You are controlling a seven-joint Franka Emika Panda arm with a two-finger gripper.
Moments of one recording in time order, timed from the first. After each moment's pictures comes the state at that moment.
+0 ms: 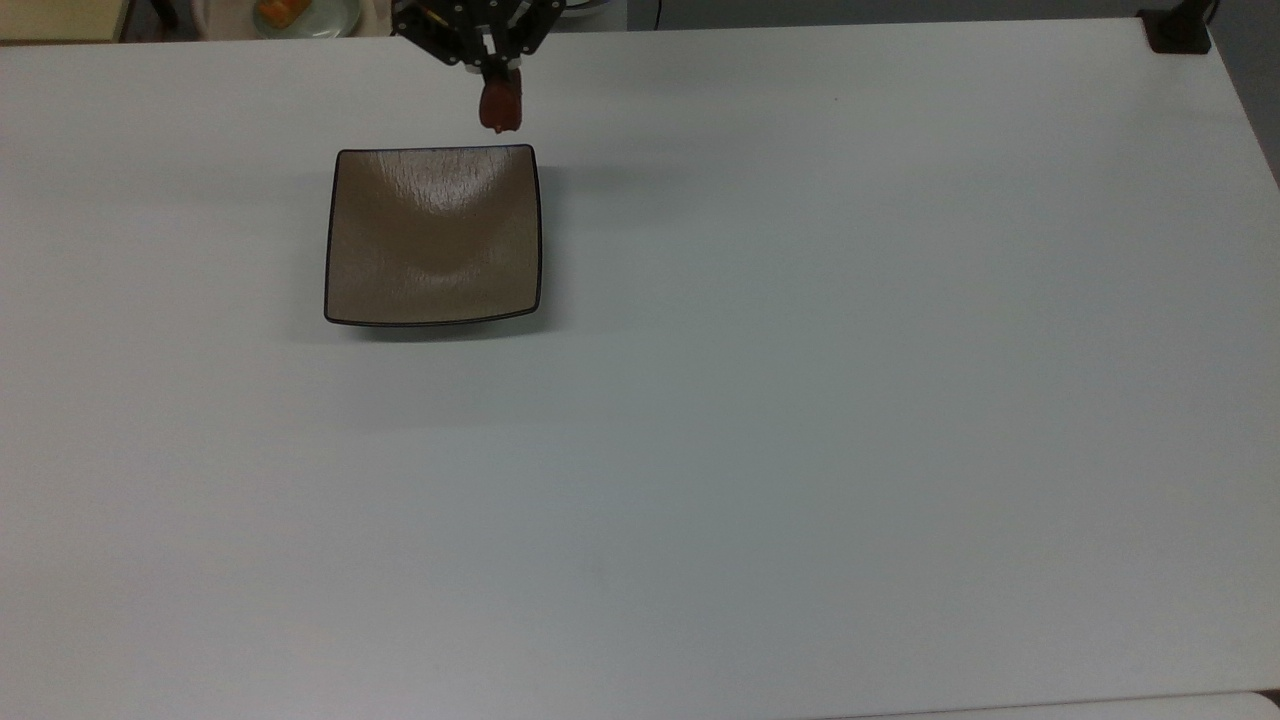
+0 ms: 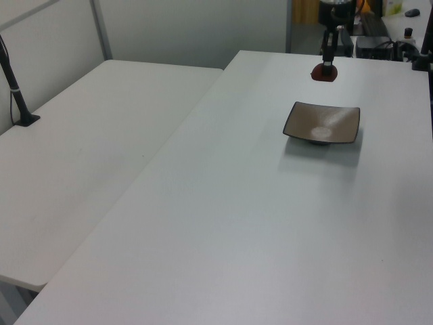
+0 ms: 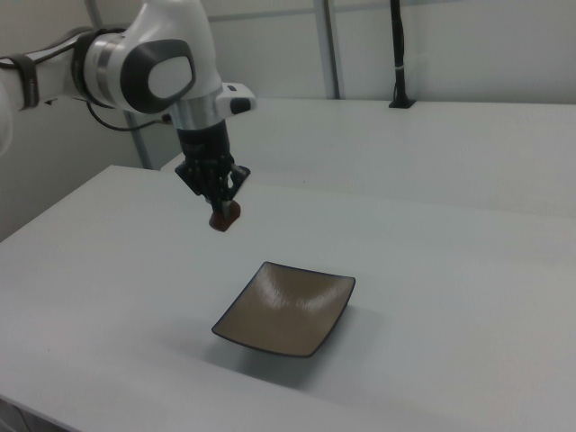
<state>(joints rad) 0.03 -0.02 -0.01 -1.77 0.06 1.76 -0.21</state>
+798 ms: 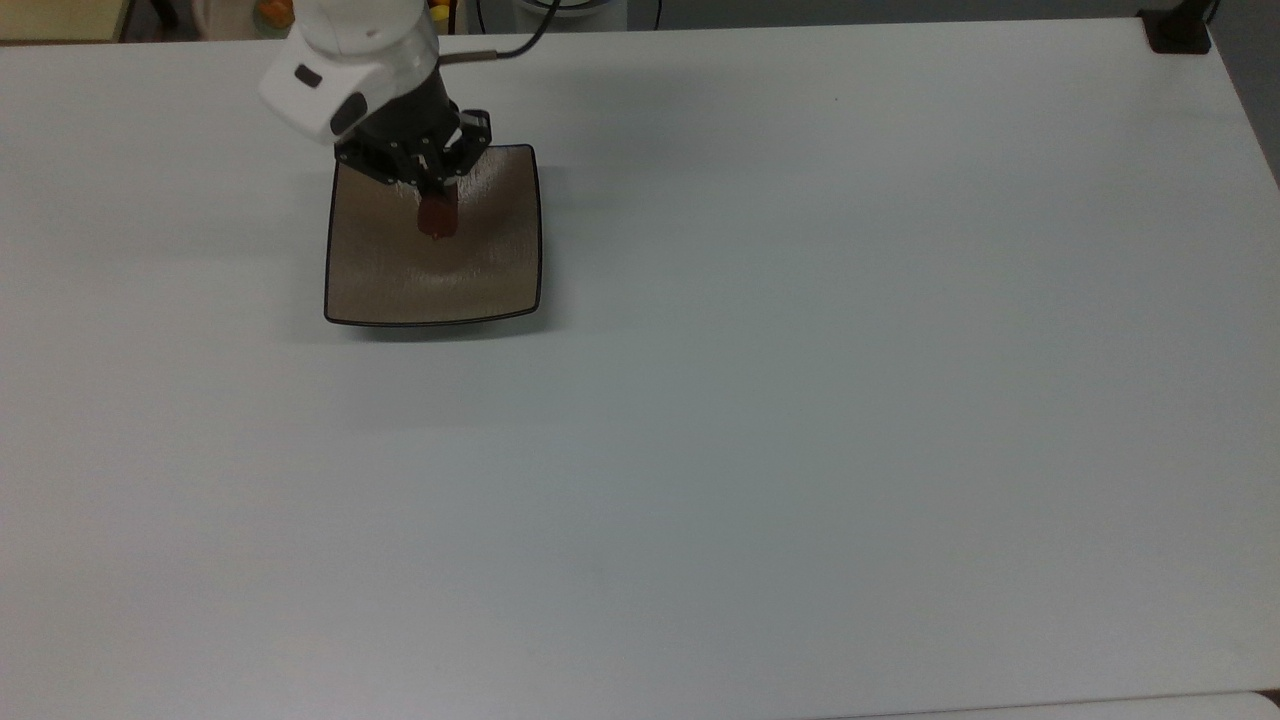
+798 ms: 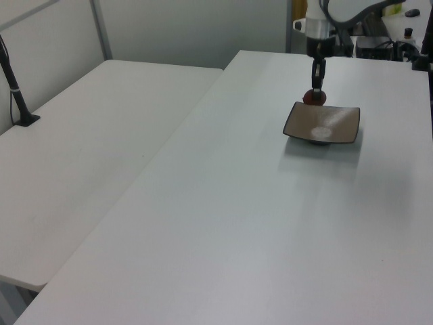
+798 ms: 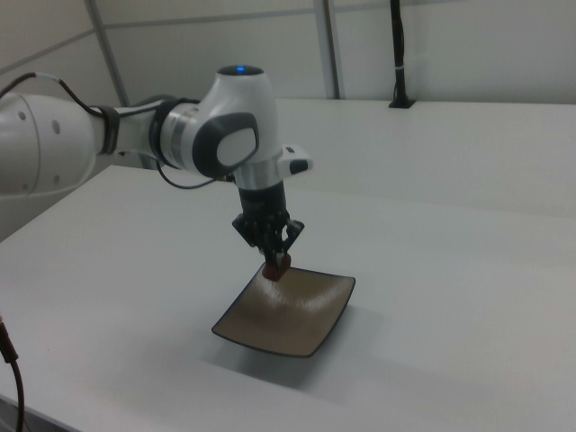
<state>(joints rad) 0.02 0.16 -0.10 -1.82 0.04 1.96 -0.31</state>
